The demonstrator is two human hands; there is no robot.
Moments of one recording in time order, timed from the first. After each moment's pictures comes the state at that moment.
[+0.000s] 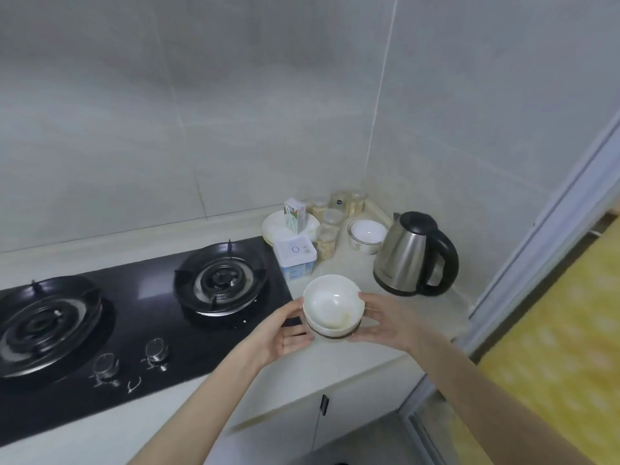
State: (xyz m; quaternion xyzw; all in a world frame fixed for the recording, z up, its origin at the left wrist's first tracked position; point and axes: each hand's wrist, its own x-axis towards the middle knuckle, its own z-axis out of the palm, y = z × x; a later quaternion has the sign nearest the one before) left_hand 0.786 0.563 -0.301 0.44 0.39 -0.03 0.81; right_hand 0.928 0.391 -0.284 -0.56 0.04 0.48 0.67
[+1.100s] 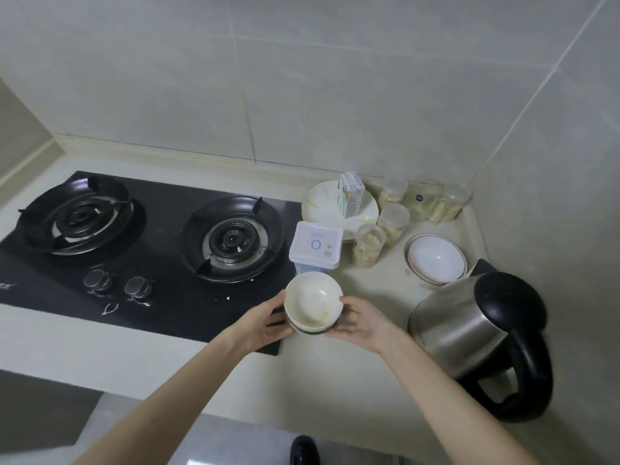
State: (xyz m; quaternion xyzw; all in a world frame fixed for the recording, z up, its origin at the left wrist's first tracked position) left_hand 0.904 0.590 -0.372 0.26 0.57 0.14 0.77; right_hand 1.091 0.518 -0.373 -0.56 0.07 0.68 0.47
